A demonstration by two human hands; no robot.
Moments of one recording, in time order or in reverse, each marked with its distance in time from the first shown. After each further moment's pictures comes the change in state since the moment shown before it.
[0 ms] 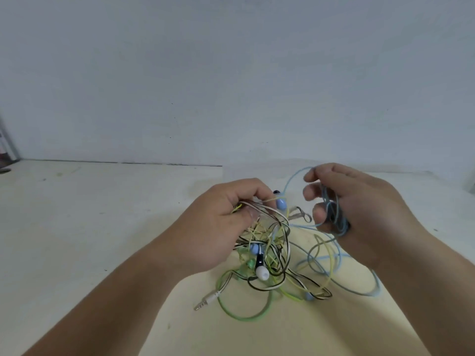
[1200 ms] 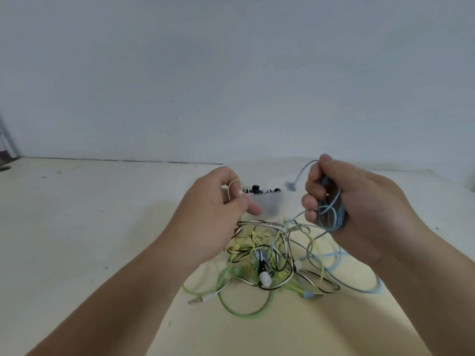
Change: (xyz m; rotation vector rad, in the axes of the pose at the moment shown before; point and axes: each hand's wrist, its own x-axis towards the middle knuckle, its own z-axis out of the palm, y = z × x) left_hand 0.003 0.000 0.004 -0.067 0.250 -0.223; right_hand 0.002 0.002 0.005 0.234 -0.082 0.019
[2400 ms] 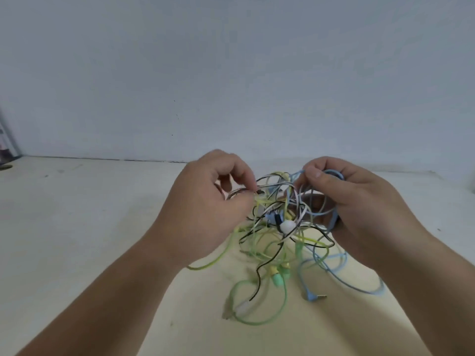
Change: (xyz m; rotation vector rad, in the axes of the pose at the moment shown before) left_hand 0.000 0.006 -0.013 0.125 0.083 0.339; right_hand -0.003 0.004 0.003 -0.245 -0.127 -0.183
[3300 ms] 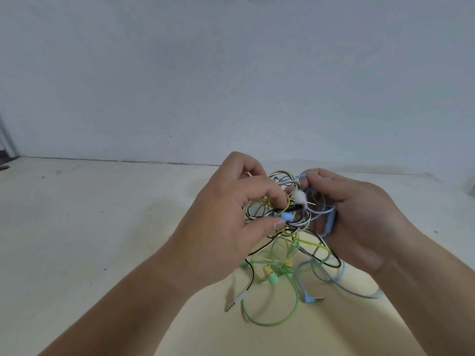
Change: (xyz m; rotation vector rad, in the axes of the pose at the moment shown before) left_hand -0.010 0.009 0.012 0.085 -0.131 0.142; right_hand 0.005 0.002 -0.002 0.356 -0.062 0.242
